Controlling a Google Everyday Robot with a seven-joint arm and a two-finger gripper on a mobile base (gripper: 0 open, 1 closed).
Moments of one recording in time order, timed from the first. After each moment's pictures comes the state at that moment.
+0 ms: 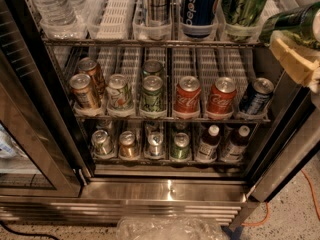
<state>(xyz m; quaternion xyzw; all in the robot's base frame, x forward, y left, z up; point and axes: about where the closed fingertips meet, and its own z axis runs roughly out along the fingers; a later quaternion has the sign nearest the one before) 0.479 -0.252 1.068 -0.19 0.53 0.01 0.83</state>
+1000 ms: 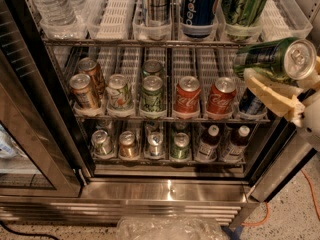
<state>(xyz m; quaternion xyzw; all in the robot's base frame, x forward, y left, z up) 0.443 -0.200 1.031 -0.28 0.52 0.07 0.80</state>
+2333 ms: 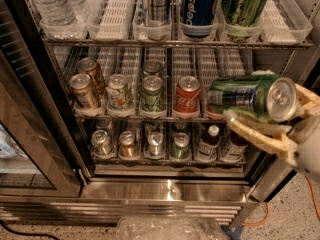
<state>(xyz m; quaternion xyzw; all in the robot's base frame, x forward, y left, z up) 0.386 -0.151 1.010 -0.38 0.48 0.14 0.78</state>
